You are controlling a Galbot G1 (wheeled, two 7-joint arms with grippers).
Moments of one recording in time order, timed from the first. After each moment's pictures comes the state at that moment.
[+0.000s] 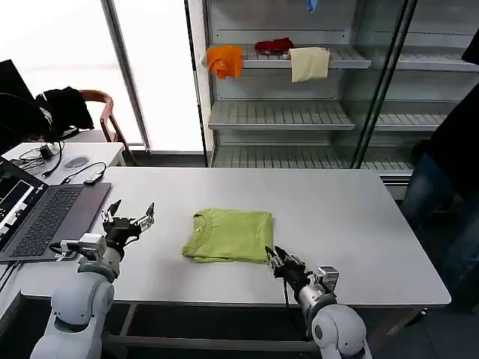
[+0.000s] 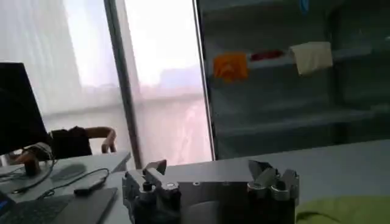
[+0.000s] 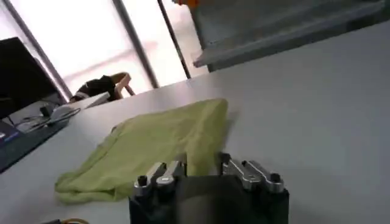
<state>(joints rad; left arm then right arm) 1.10 -1.22 -0.61 -1.94 -0.23 0.47 0.02 -1.22 1.50 0.41 1.95 0.39 -0.58 -0.08</state>
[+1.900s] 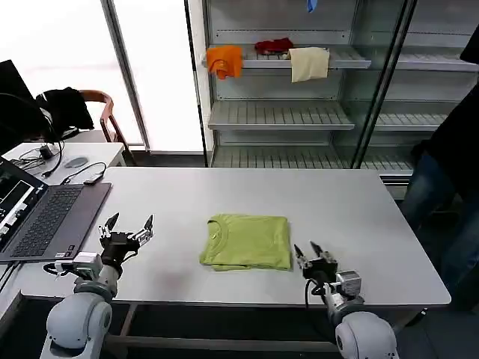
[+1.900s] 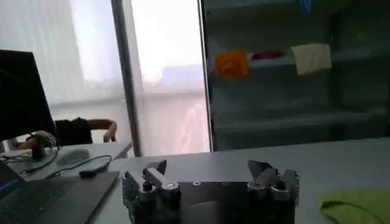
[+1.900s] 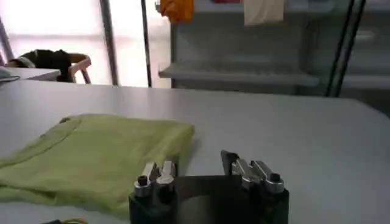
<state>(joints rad) 1.22 -1.27 -0.66 -2.02 -0.24 0.45 0.02 -1.29 1.41 0.49 2.07 0.08 -0.53 -0.09</state>
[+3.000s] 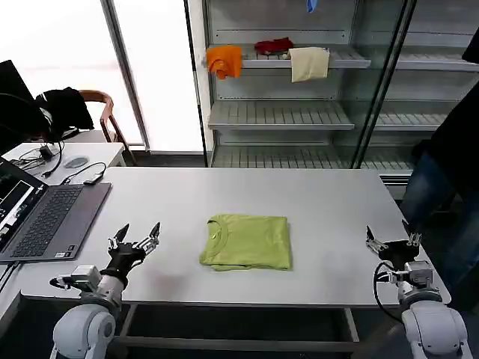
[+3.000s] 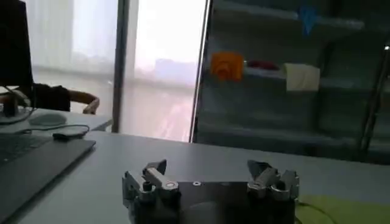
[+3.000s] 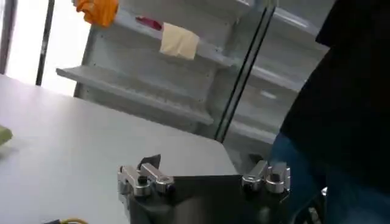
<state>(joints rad) 1.27 -1.30 -0.66 -1.99 -0.43 0.36 0.04 -1.28 1.20 0.75 1.98 0.05 -0.38 -0.04</state>
